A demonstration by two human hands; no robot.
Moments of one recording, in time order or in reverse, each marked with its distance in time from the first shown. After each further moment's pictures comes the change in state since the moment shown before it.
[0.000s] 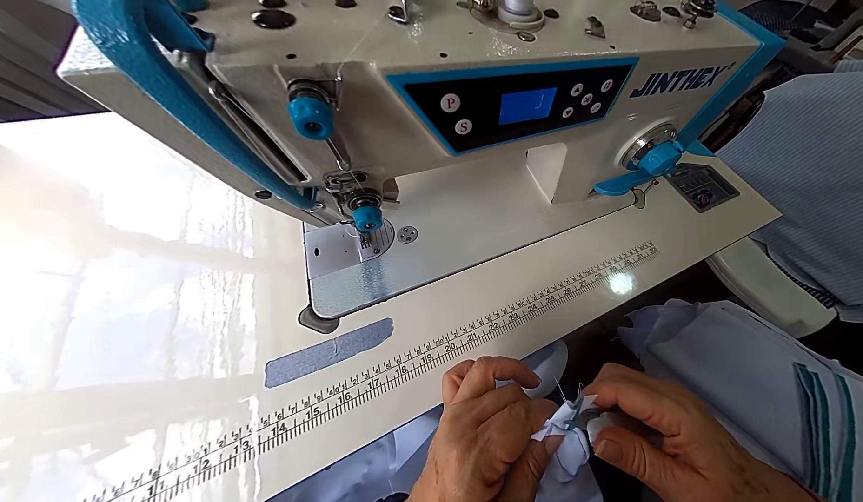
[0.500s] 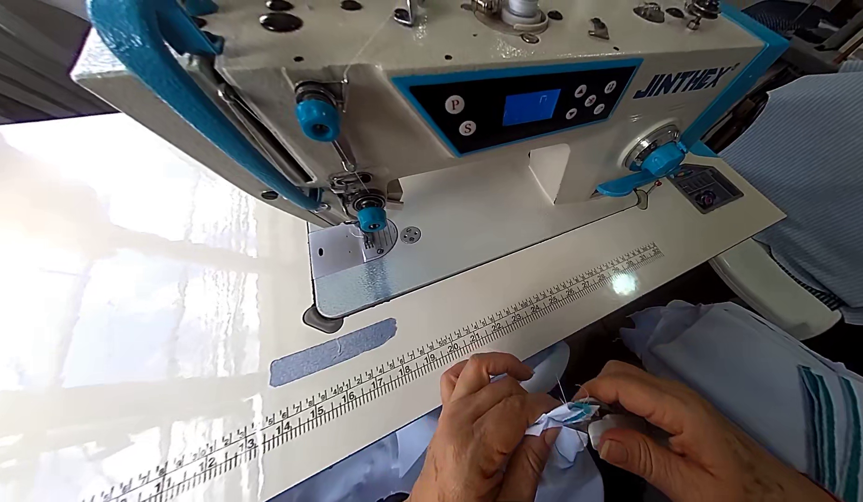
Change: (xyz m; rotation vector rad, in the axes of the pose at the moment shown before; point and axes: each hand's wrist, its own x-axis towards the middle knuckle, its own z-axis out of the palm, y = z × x) left_hand -0.001 -0.001 -0.001 0.012 0.033 -0.043; right_hand 0.005 -0.008 -0.006 -0.006 -0.054 0.064
